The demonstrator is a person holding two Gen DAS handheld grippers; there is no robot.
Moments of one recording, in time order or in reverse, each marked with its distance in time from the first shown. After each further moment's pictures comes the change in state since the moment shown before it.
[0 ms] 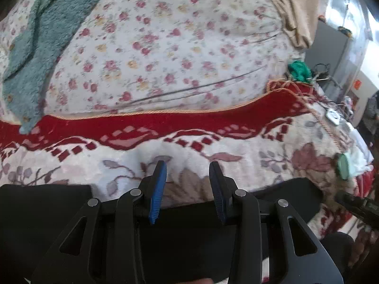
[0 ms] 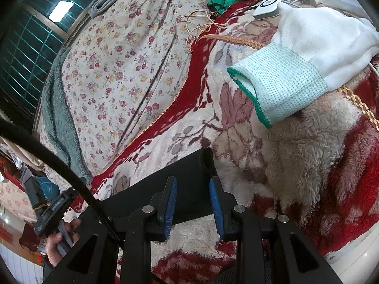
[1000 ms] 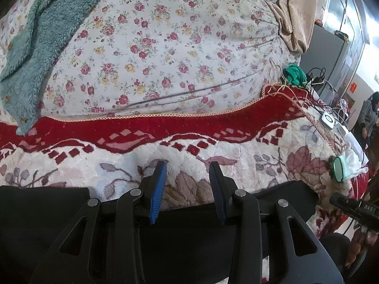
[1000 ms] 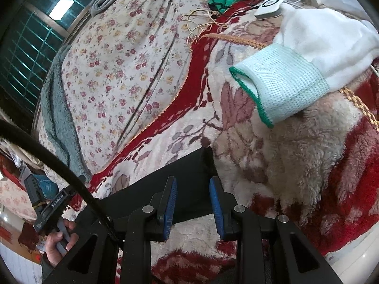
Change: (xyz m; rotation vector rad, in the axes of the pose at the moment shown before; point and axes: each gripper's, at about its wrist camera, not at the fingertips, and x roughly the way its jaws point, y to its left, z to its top) left arm -0.005 0.003 0.001 0.001 -0.023 -0.044; right arm 0.000 0.004 0.000 -0.007 0.002 -0.010
